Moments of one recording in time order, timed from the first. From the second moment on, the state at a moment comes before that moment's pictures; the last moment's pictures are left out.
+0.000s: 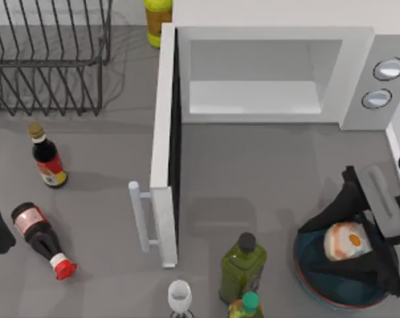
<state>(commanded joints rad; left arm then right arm) 0.00 0.00 0.00 0.00 0.00 0.00 0.12 2.03 0.78 -0.54 -1.26 -1.70</state>
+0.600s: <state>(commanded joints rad) 0.00 0.00 0.00 0.00 0.00 0.00 0.12 2.03 0.78 -0.54 -1.26 -1.70</state>
